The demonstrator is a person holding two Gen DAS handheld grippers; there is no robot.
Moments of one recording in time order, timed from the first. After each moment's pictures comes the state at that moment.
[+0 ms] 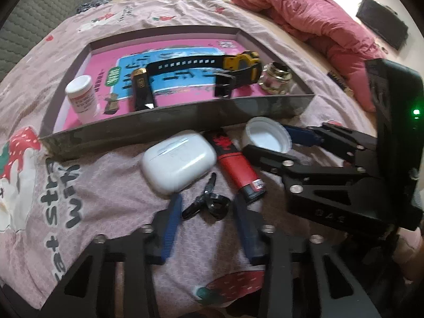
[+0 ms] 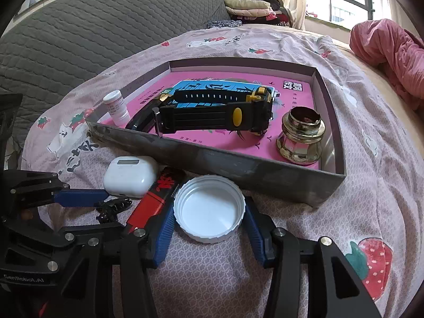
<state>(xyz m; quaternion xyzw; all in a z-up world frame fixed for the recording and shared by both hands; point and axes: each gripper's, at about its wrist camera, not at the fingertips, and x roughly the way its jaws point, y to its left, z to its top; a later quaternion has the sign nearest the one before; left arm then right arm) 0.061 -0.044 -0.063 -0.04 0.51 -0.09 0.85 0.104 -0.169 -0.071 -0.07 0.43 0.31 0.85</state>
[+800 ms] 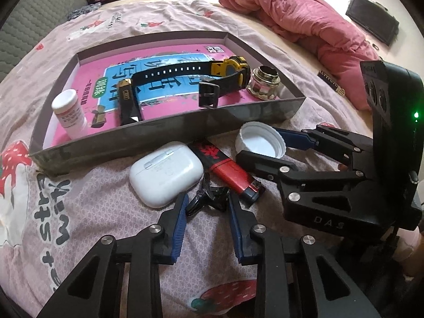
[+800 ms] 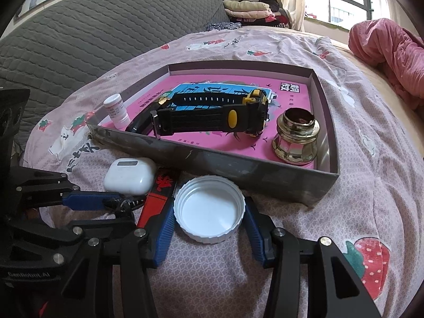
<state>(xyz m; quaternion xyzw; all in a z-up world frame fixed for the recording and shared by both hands) 0.064 -0.046 -0.062 -0.04 0.50 -0.11 0.86 0.104 -0.176 -0.067 -0.06 0.42 0.31 0.85</state>
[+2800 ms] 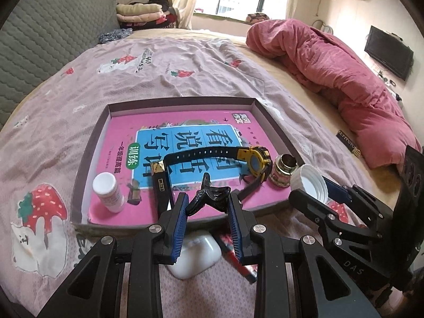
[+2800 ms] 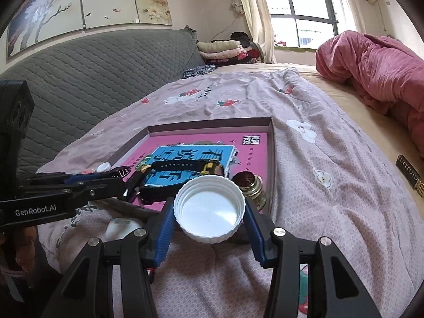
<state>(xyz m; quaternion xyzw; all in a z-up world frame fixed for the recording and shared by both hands) 0.104 -0.031 -0.001 -0.07 0.42 -0.04 0.91 0.114 -0.216 -0.024 0.02 0.33 0.26 0.91</state>
